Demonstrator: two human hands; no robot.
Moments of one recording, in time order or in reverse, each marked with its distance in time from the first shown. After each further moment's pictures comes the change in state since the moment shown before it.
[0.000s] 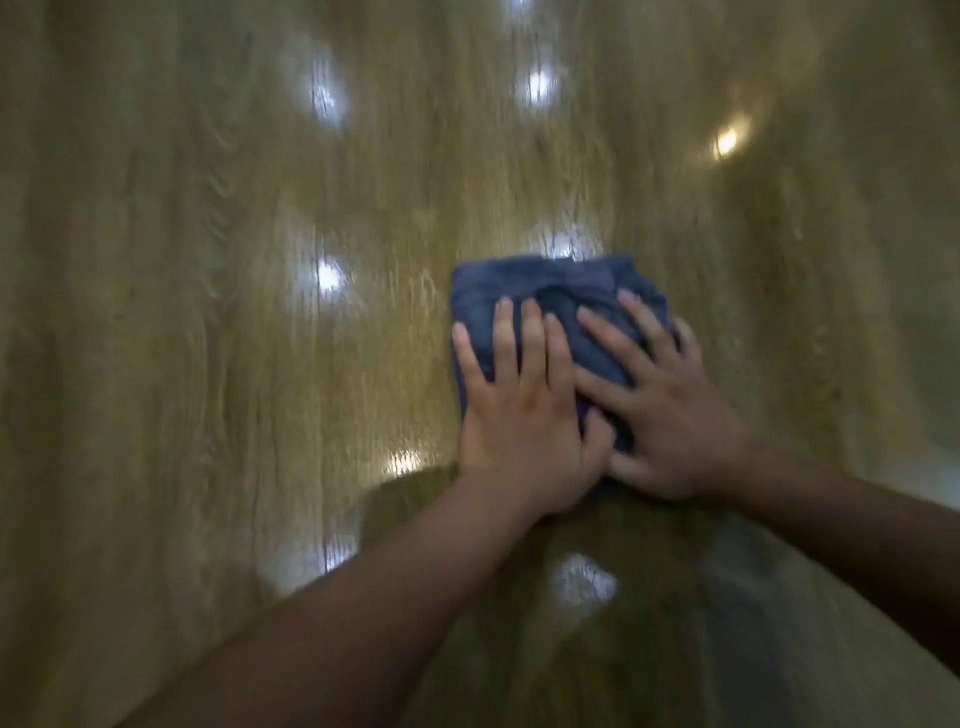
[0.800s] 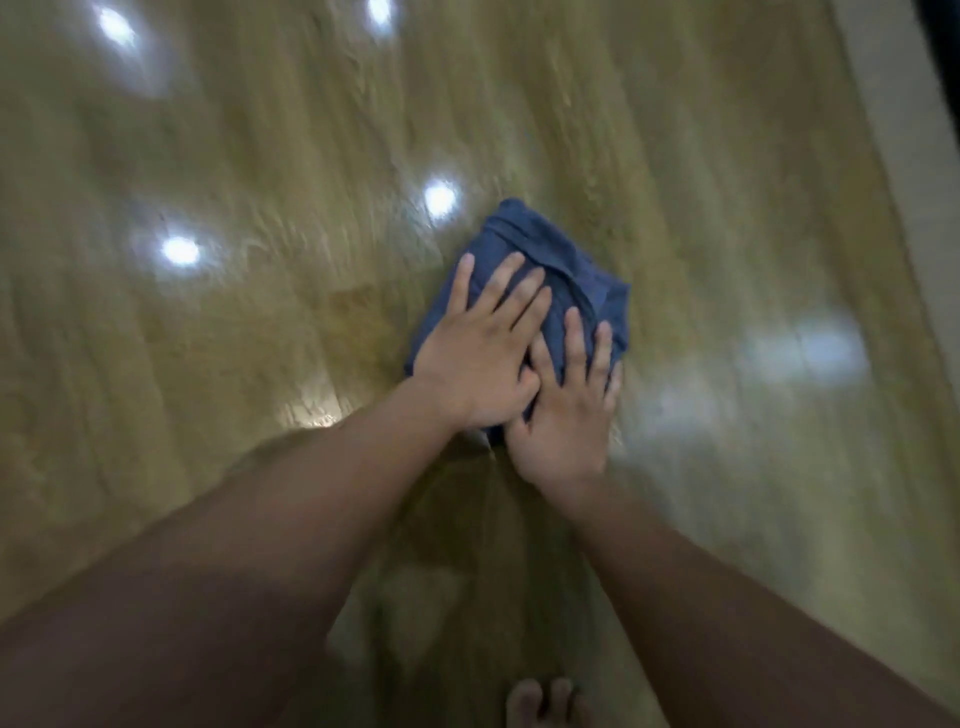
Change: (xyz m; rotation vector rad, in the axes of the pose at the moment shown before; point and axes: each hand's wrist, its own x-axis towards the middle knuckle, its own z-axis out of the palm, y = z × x) left_hand -0.036 0.089 0.015 0.097 -0.171 0.569; right_hand -0.138 -0.113 0.001 0.052 0.050 1.007
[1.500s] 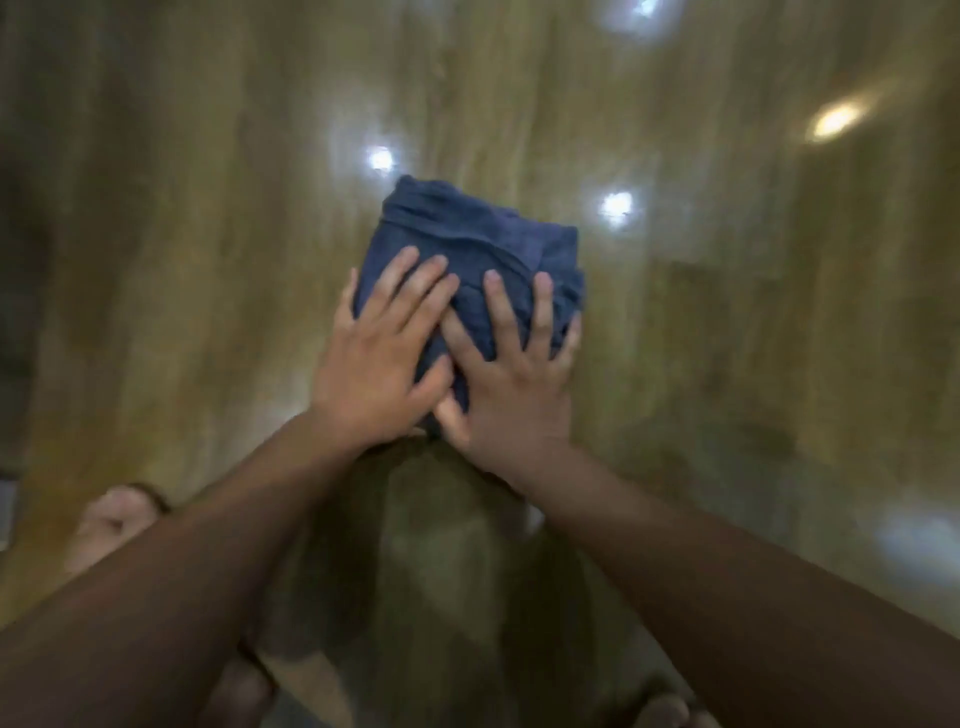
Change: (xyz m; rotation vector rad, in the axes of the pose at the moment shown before) left_hand -0.299 -0.147 0.045 -0.205 0.286 -0.611; right_hand -0.073 -0.243 0.044 -0.013 -0.104 -0.742
